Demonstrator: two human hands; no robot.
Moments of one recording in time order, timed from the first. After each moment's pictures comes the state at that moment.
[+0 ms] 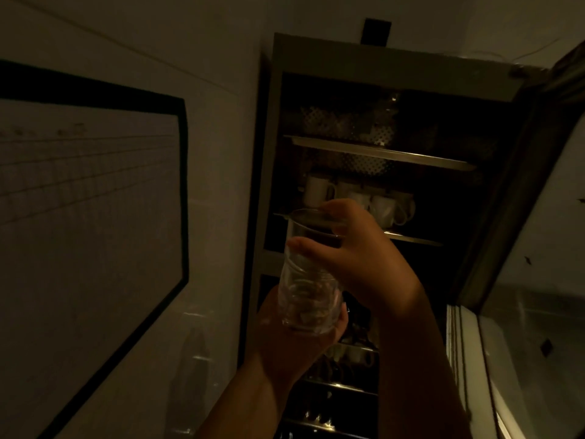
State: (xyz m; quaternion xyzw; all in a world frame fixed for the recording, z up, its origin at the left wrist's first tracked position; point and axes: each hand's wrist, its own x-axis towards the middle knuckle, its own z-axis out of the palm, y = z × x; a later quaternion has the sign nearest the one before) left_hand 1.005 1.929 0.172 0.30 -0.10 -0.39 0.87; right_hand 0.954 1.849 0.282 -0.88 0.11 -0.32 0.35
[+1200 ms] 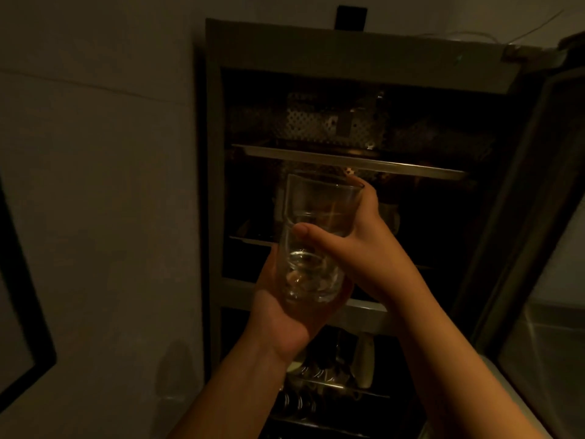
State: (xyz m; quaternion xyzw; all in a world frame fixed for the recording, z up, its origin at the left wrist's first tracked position) left_hand 1.056 1.795 0.238 0.17 -0.16 -0.46 0.86; right_hand 0.987 1.703 0.311 -0.84 0.06 -0.32 0.43
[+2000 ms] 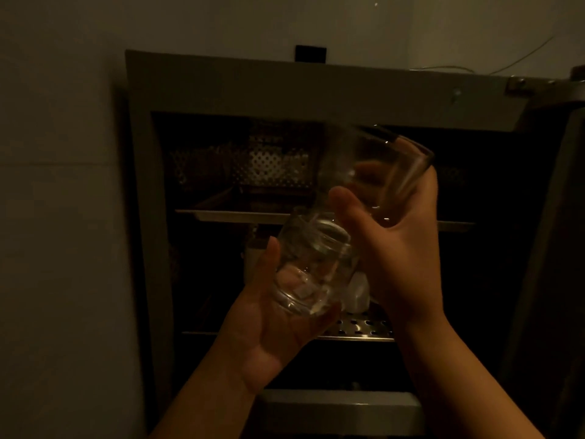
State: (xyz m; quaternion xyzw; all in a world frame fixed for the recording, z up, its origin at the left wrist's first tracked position) left_hand 1.166 1.734 0.297 0.26 -0.36 -0.46 0.77; right_hand 1.067 1.642 0.362 -0.67 -0.04 -0.60 0.43
